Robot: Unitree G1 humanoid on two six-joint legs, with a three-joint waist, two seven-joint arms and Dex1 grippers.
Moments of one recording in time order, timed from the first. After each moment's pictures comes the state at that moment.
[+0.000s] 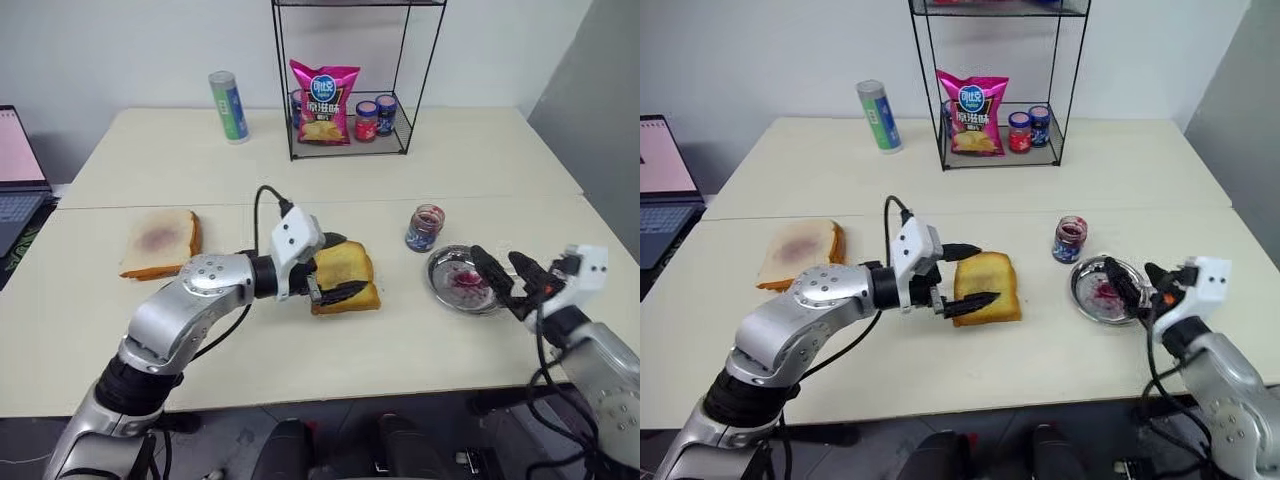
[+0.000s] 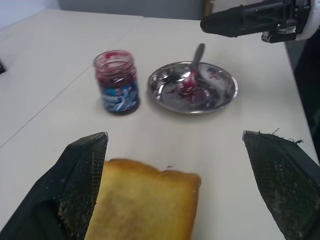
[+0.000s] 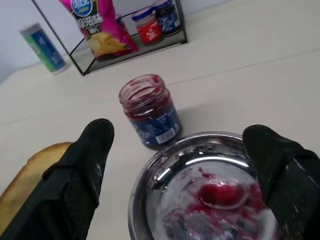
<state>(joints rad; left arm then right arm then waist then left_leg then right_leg) -0.51 0.62 -0.25 -0.37 -0.52 0.61 -0.76 0.10 -0.34 -0.52 -0.62 0.88 0.79 0.19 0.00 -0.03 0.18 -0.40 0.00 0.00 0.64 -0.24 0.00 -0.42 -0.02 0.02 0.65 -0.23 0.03</state>
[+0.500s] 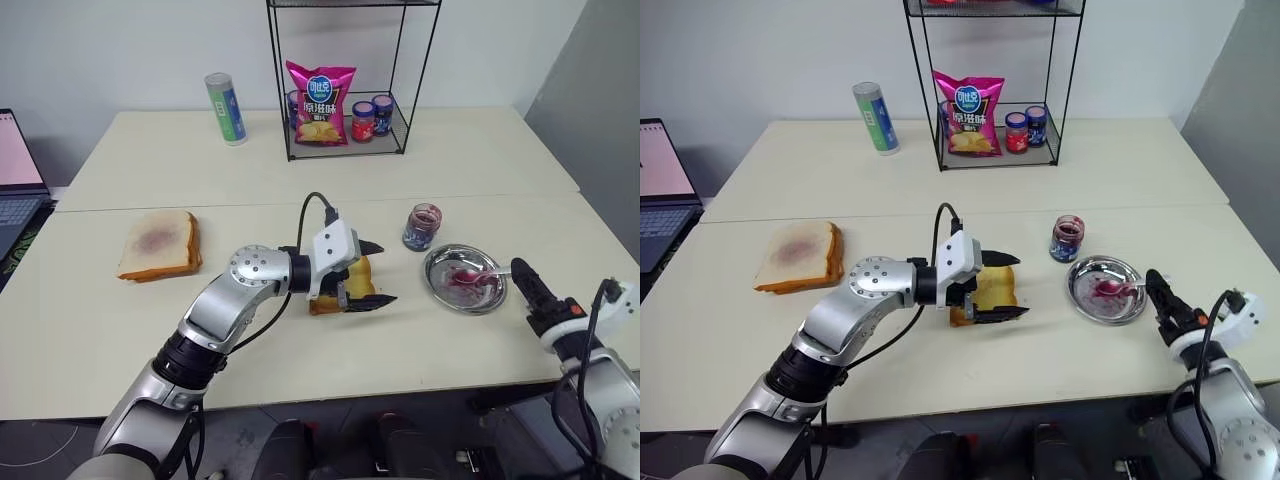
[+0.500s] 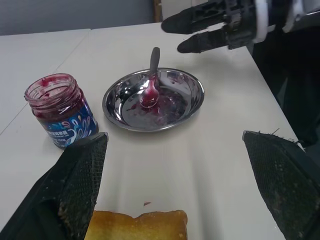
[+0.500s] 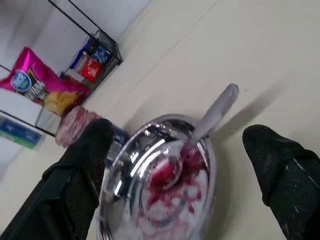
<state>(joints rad) -0.59 0.47 -0.37 -0.15 -0.33 0.41 -0.93 -0.02 -0.24 -0.62 -0.29 1.12 0.73 0.00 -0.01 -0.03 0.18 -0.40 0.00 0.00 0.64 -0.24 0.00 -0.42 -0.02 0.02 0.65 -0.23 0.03</state>
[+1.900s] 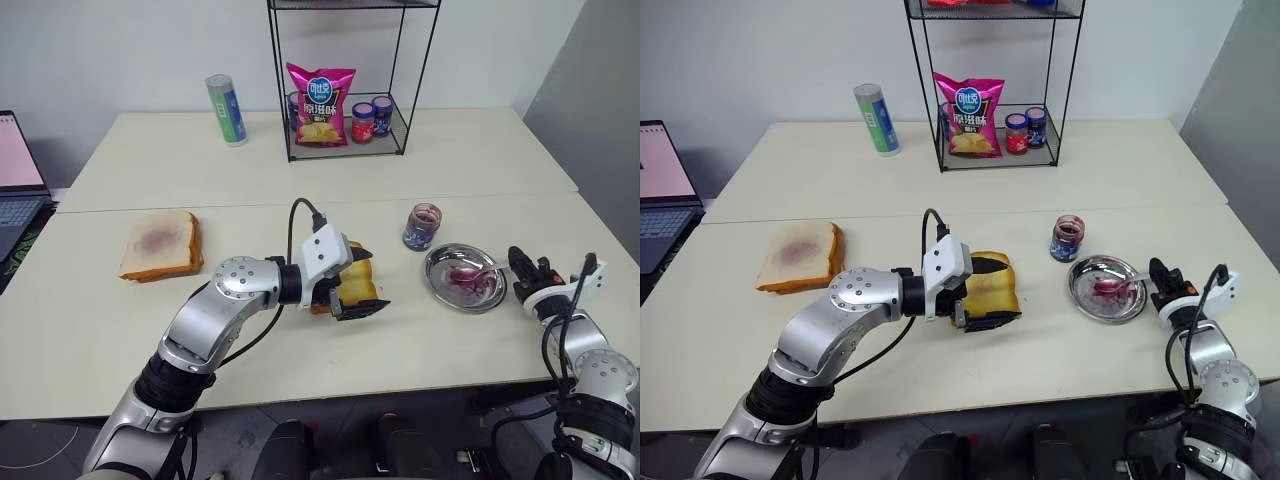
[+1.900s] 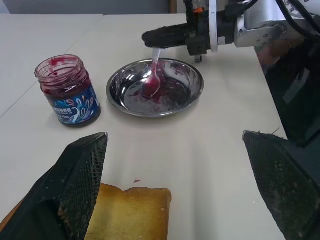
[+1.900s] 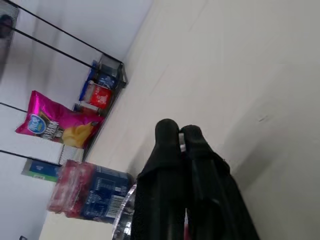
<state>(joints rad) -0.50 0.51 -0.29 -0.35 -0.35 0.60 -0.86 -0.27 -0.30 -0.63 0.17 1.10 0.65 0.14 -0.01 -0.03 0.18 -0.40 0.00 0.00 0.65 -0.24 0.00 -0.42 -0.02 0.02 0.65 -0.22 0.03</state>
